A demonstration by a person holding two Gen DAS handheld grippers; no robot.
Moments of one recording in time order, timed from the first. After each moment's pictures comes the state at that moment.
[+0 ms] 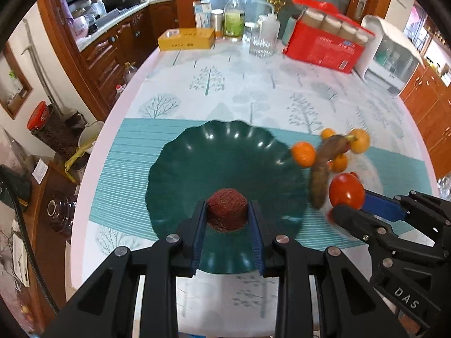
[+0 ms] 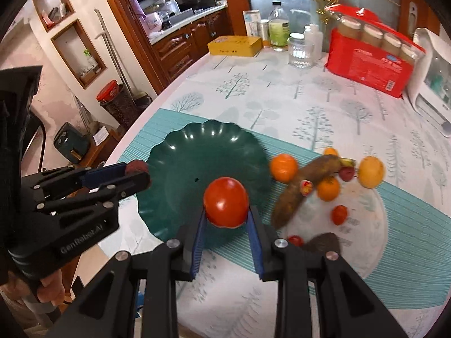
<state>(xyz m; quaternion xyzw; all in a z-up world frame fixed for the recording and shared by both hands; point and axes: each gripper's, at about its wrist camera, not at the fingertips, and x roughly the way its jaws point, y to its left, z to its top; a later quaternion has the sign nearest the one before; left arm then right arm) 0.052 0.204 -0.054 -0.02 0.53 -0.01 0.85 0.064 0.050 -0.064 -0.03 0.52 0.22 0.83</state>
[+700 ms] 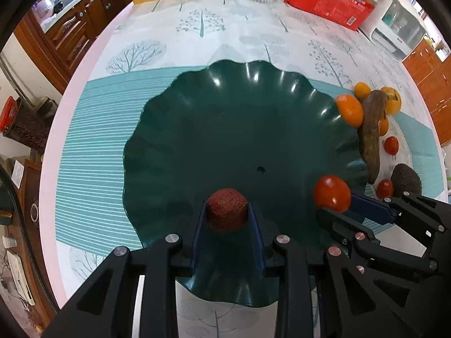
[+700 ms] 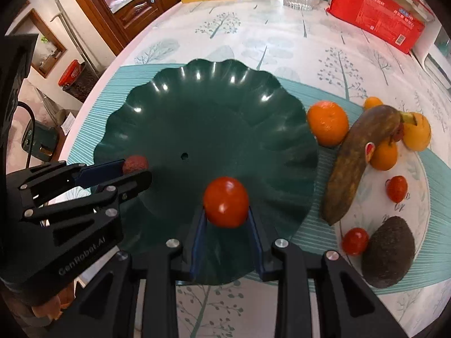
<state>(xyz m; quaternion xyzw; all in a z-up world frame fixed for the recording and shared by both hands) 0.095 0.235 -0.158 -0.01 0.61 -0.07 0.79 0.086 0.107 -0.160 -0.03 0.60 0.15 0.78</state>
